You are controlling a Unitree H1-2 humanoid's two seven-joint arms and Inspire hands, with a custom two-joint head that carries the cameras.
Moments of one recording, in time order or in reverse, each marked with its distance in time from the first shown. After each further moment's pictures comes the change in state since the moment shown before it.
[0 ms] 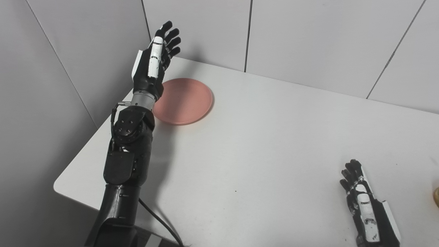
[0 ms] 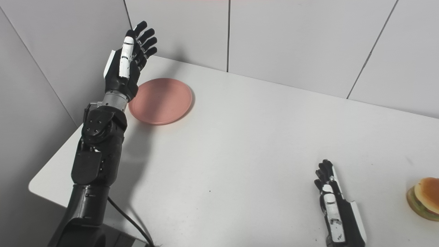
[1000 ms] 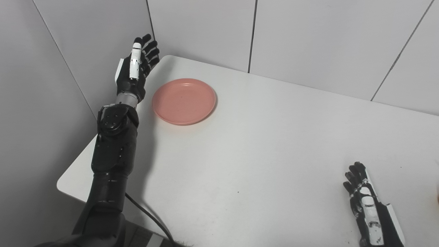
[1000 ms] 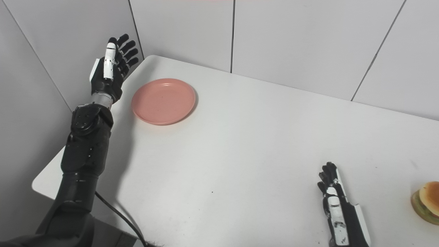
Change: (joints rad) left arm -0.017 0.082 0.081 0.251 -0.063 -0.058 0.008; right arm 0.002 -0.003 -0.003 -0.003 0.011 0.001 0.004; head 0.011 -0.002
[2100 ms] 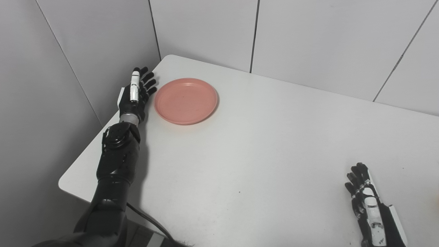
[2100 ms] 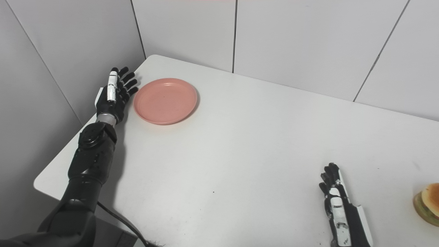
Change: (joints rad) left arm -0.015 -0.003 0.018 0.331 -0.051 -0.115 -0.016; right arm 0.004 -0.003 -0.002 -0.011 0.018 0.015 0.000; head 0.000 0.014
